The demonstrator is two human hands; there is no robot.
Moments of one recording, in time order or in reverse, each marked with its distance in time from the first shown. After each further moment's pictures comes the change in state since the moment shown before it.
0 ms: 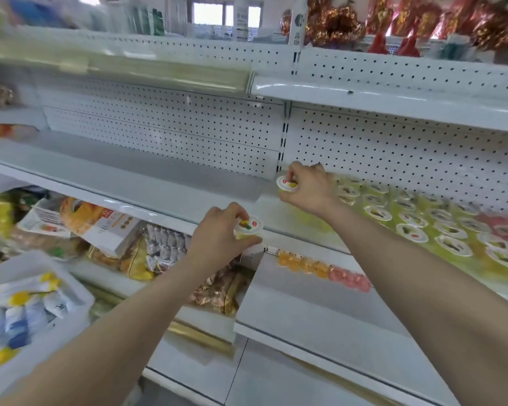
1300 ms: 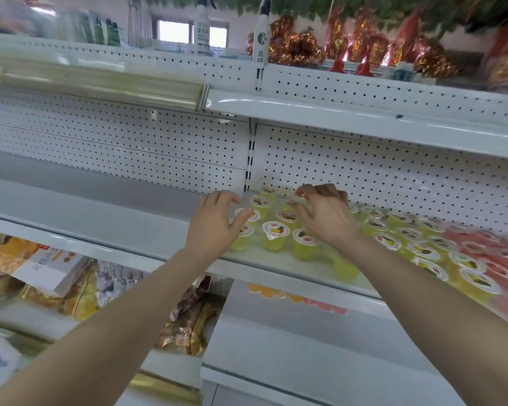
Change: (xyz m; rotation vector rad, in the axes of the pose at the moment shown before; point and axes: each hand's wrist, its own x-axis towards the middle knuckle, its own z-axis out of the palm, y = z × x) left_hand 0.107 0.008 0.061 -0.070 0.176 0.162; right_hand -0.002 0.098 -0.006 -0.225 0.189 -0.005
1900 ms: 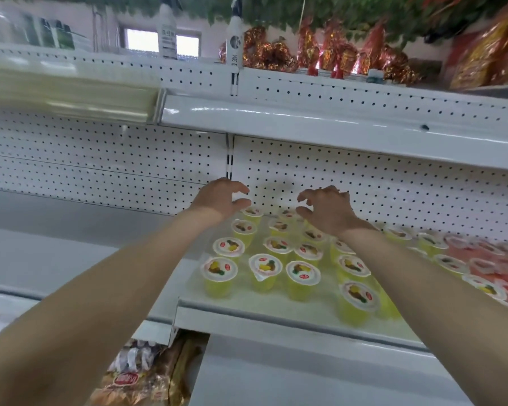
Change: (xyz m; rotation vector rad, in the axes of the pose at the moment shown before) left_hand 0.150 -0.014 0.049 0.078 -0.418 -0.001; right_hand 0.078 0.053 0.018 -0.128 -0.265 0.197
